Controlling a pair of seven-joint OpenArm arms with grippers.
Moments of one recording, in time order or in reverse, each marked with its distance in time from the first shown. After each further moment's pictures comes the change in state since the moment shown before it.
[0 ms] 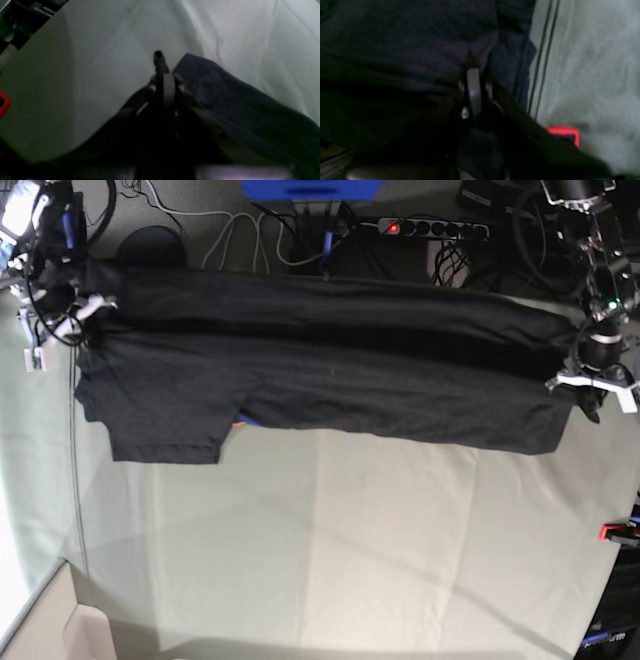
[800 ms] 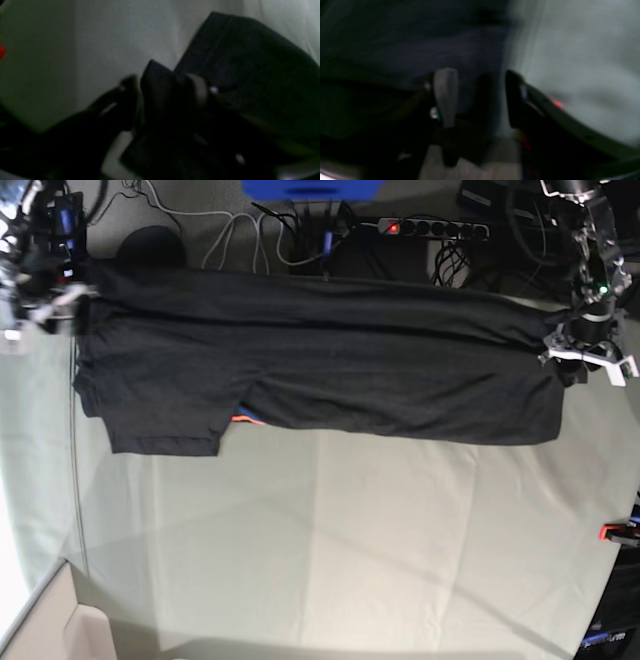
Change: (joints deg) left arm 0.7 0.0 0.0 -7.4 -0.1 0.1 -0.1; right arm -1.8 -2.2 9.8 3.9 -0.4 -0.2 -0.7
